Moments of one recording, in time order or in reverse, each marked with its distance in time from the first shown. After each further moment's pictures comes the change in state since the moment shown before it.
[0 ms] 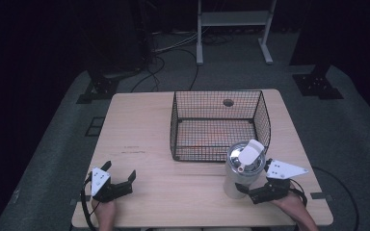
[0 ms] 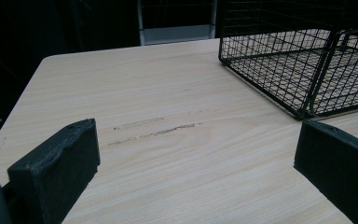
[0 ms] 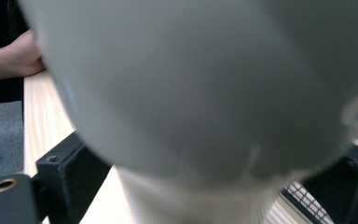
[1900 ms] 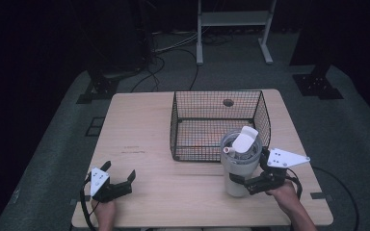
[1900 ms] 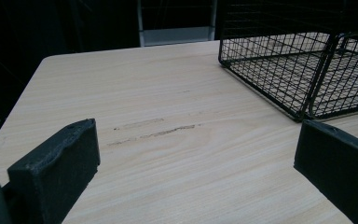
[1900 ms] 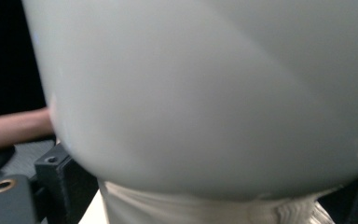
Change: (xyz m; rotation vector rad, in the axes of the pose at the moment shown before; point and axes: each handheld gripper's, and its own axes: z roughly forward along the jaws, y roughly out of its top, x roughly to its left) left arm 0.001 0.000 -0.001 -0.009 -0.002 -0.013; right arm -0.002 0.045 0.005 -0.176 0.113 0.021
